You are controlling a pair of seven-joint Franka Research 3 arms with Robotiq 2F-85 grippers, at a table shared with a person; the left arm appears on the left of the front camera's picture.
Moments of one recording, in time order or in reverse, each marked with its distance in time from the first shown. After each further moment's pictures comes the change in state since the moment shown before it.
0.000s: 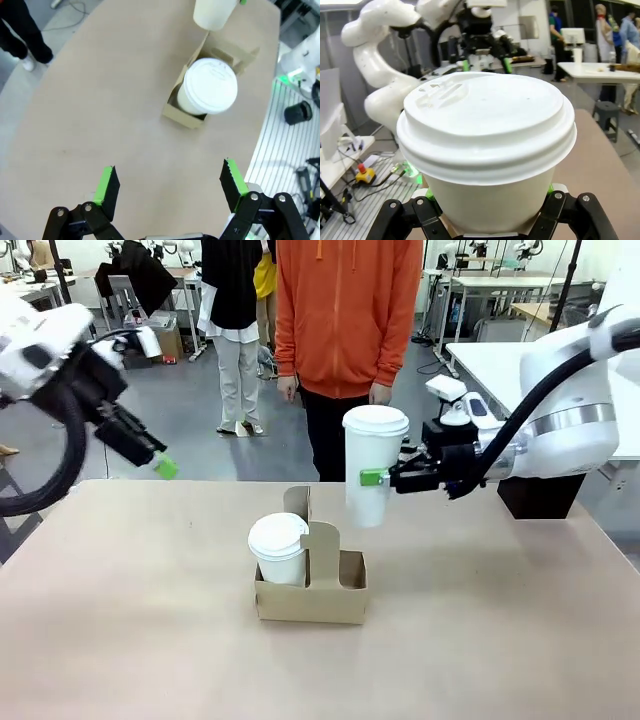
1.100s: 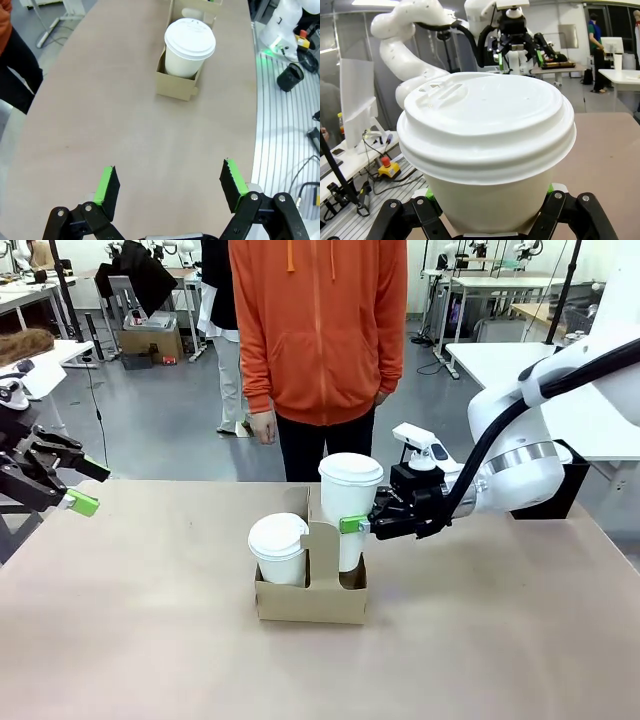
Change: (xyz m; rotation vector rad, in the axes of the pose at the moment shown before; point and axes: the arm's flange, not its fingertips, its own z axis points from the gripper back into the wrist) left arm -0.105 0.023 0.030 -0.074 -0.132 -0.194; right arm -0.068 -0.008 -0.043 0.197 -0.054 -0.032
